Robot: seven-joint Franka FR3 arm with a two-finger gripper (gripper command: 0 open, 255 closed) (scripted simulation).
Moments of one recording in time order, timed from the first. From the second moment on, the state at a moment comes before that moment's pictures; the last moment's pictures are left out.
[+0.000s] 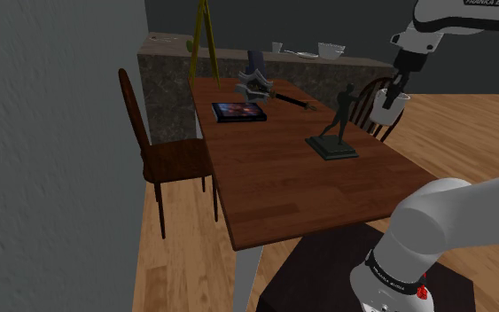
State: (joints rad) arm -0.32 -0.74 -0.44 -2.22 -0.32 1.60 -0.61
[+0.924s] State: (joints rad) arm -0.34 -0.77 -0.49 -2.42 -0.36 1.77 -0.59
